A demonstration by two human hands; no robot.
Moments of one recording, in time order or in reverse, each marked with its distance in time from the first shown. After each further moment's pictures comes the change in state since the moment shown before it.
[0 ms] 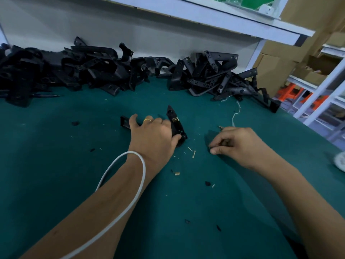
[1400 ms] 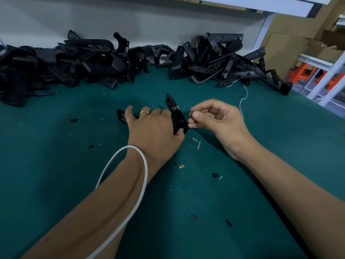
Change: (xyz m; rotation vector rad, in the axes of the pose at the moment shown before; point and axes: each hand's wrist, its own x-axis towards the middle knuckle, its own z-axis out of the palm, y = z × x) left_hand -0.001 0.004 0.002 0.054 0.054 -0.037; right_hand 0.035 -0.024 0.056 1.104 0.214 -0.131
